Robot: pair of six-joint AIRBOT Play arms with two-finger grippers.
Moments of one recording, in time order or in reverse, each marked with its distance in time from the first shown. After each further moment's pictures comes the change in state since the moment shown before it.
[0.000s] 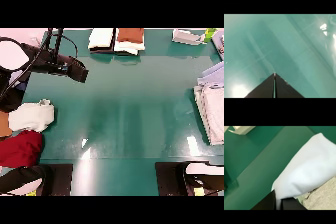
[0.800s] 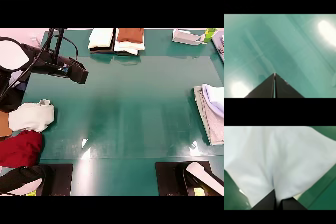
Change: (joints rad) left arm 0.000 0.000 0.000 -0.007 -0.029 0.000; right arm -0.234 0.418 -0.763 -0.342 0.090 -0.145
